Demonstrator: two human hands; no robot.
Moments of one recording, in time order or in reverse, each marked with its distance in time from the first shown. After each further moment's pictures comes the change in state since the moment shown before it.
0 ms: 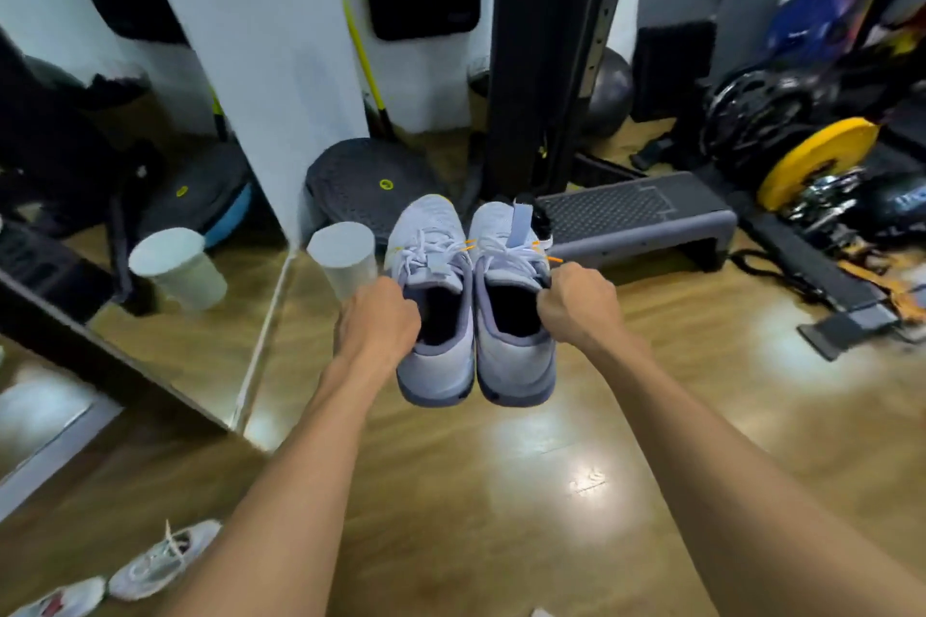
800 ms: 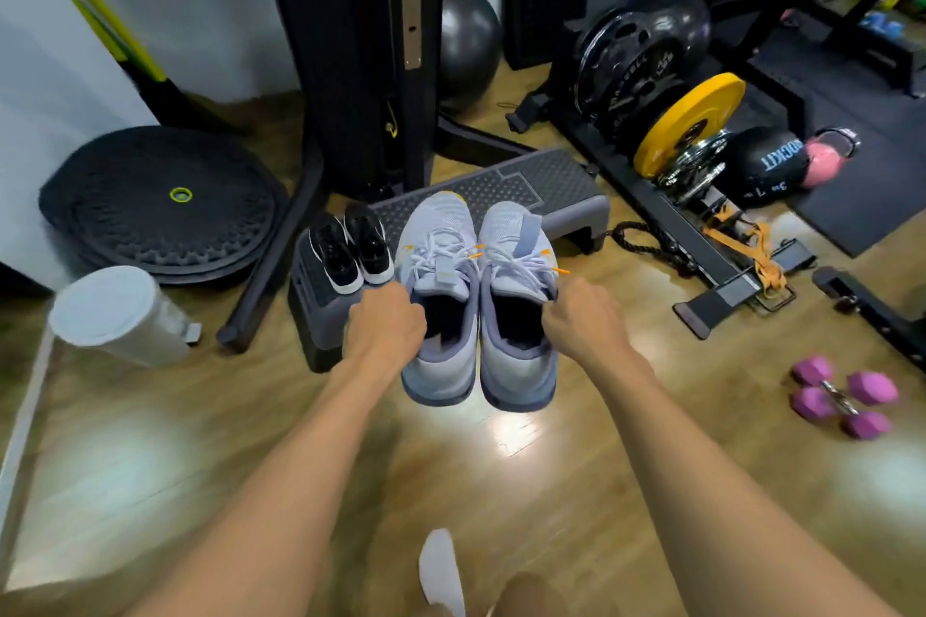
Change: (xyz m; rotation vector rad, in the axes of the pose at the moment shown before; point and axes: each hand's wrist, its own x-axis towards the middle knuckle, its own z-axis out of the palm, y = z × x) left_hand 0.215 0.383 0.237 -0.005 -0.271 0.152; right_hand 0.305 0.321 -0.075 0.022 -0.088 0.319
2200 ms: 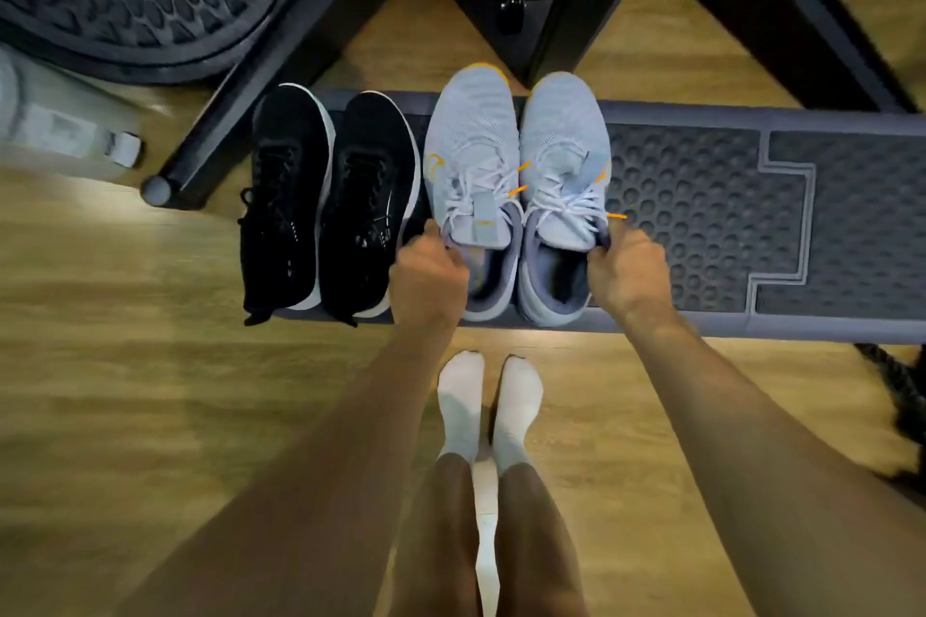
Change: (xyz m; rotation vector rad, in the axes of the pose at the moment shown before) left_hand 0.515 -0.029 0.289 -0.087 -0.010 -0.539; right_hand 0.615 -0.056 0.316 -0.194 -0.422 -0.169
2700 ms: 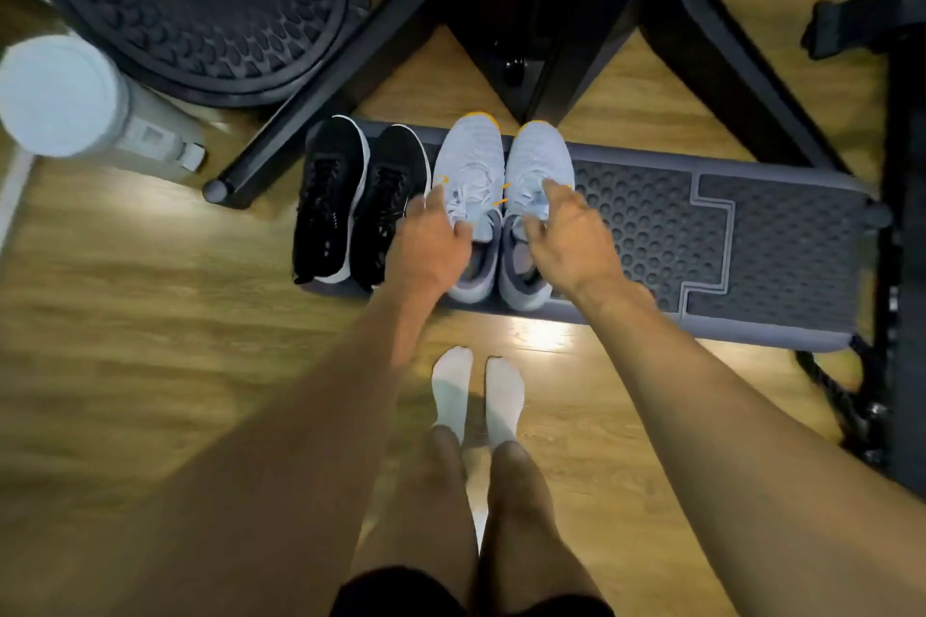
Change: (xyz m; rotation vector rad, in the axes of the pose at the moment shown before) left_hand -0.061 0.045 -0.111 -0.168 -0.076 0.030; right_hand -0.087 -0.055 -0.099 0.017 -0.034 -0.365
